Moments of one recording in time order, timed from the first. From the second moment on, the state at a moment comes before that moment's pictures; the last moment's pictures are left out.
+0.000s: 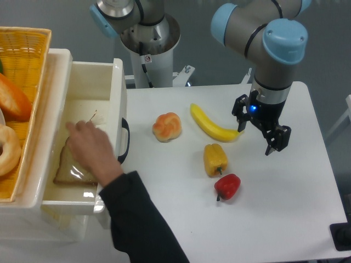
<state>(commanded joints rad) 2.71 -1.86 -1.51 -1.17 1.46 1.60</state>
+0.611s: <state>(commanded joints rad) 2.71 -1.85 -1.51 -1.17 1.48 1.60</state>
